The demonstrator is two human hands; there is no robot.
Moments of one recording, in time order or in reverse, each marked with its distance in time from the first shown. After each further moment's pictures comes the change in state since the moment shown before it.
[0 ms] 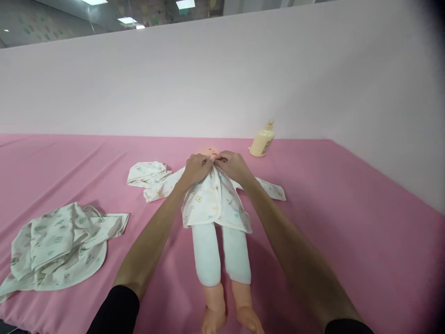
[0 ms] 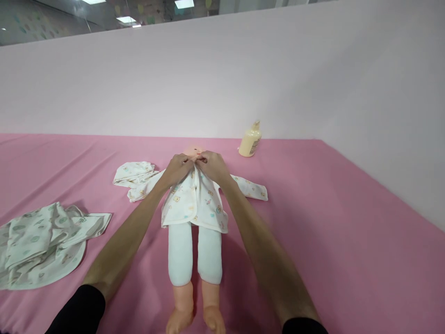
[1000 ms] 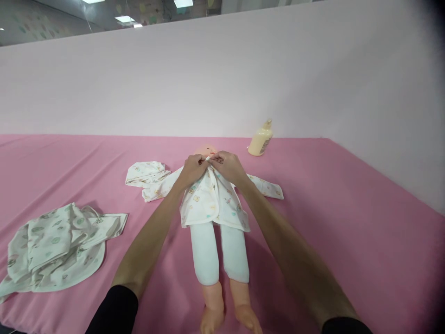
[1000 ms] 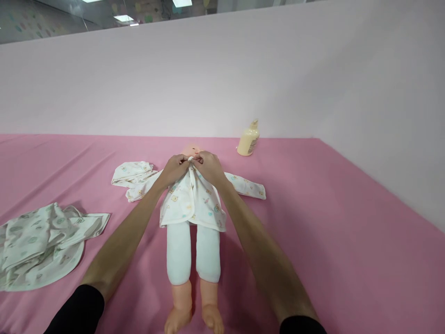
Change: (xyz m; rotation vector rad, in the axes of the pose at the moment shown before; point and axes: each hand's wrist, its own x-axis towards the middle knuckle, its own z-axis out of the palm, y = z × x) left_hand -0.004 -0.004 0.000 -0.213 -0.027 -0.120; right_hand -0.002 0.002 0.012 0.032 0.057 0.030
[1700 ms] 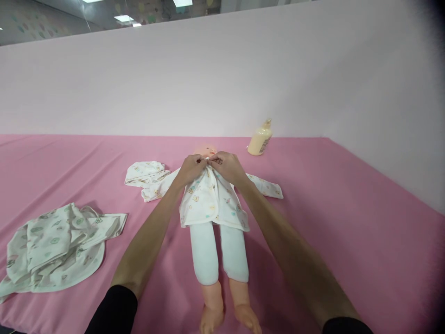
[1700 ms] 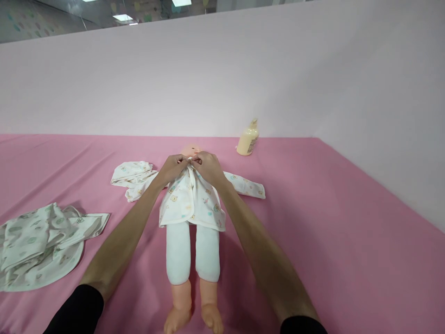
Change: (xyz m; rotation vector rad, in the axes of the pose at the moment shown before) left_hand 0.003 -0.004 -0.005 -0.070 -0.040 -0.055; right_hand -0.002 -0.005 -0.003 -0.041 -0.025 -0.026
